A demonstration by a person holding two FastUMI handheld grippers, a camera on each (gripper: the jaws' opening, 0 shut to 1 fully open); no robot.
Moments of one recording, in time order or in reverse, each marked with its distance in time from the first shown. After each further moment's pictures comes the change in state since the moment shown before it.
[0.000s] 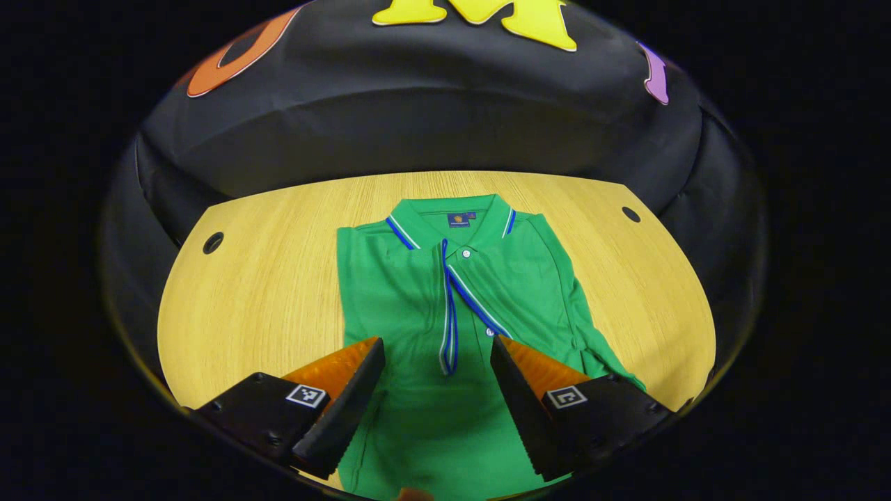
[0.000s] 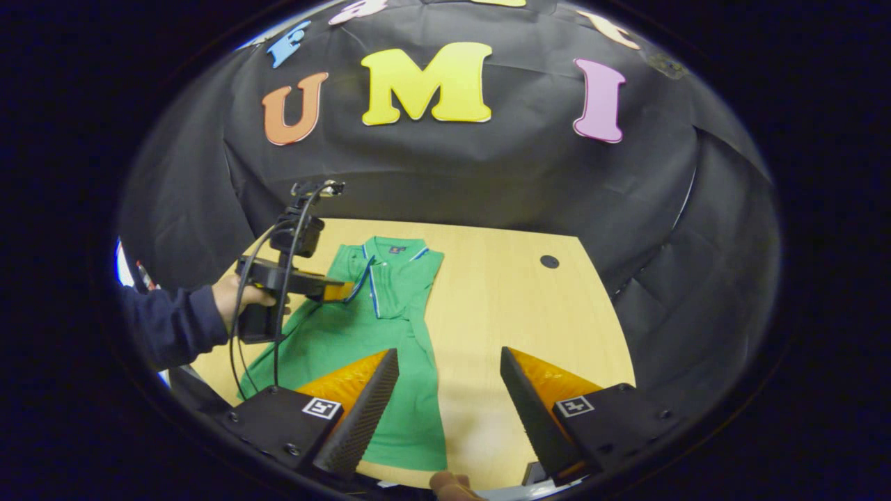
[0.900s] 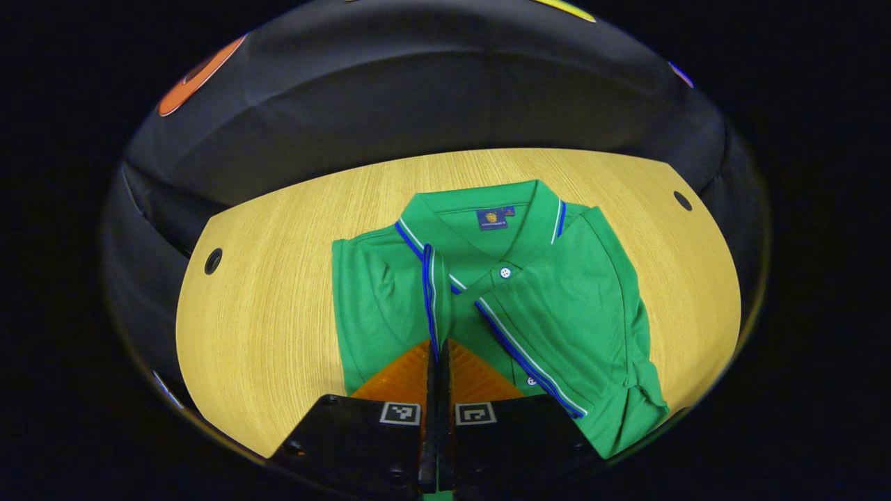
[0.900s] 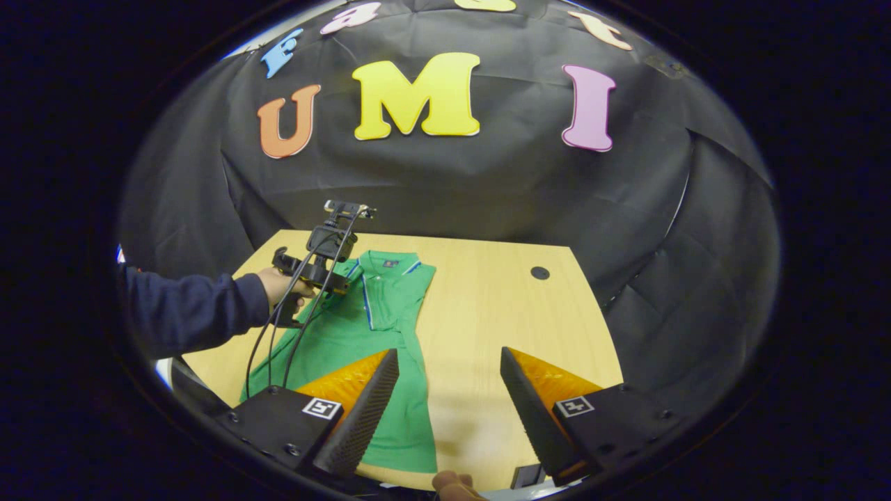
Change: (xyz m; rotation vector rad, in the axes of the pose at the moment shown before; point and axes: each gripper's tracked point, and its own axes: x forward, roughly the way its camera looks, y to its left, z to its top) left arm 0.073 0.016 0.025 0.084 0.150 0.122; right arm -0.021 -0.029 0.019 0.015 -0.039 -0.019
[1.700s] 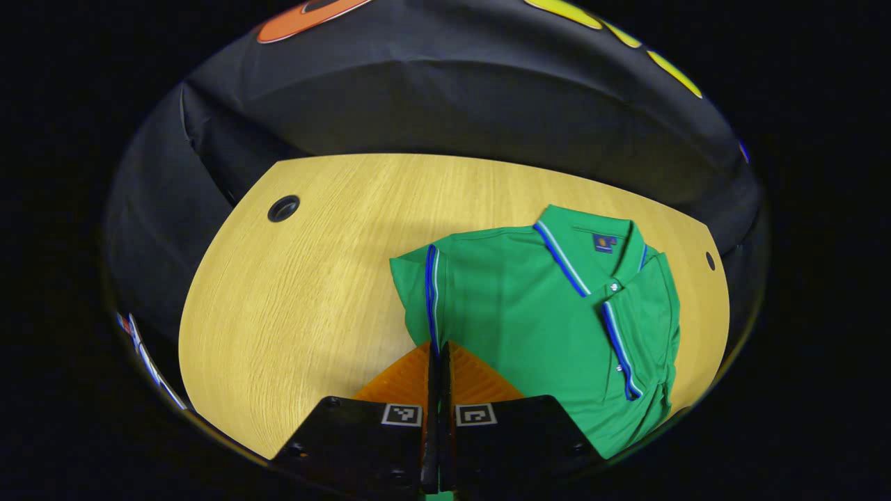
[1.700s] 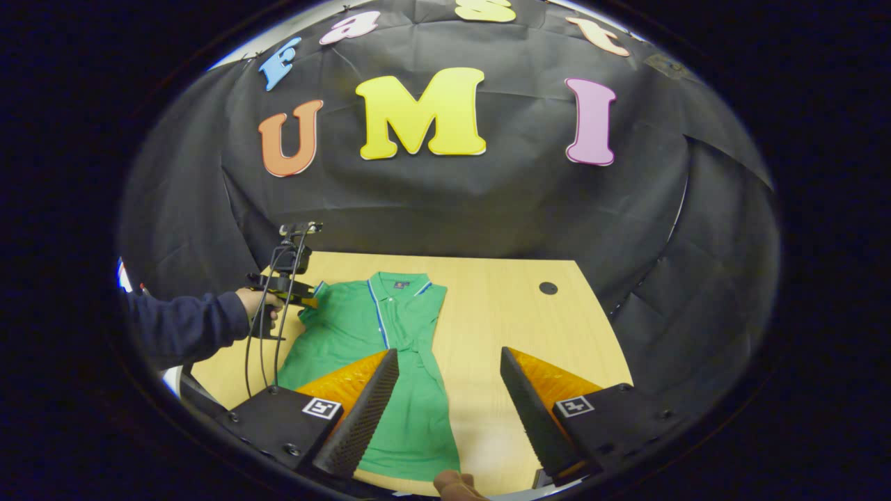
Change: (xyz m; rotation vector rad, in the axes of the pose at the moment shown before) left arm -0.028 0.111 -0.020 -0.270 -0.011 0.048; right arm -0.005 0.027 0.034 0.037 -0.060 0.023
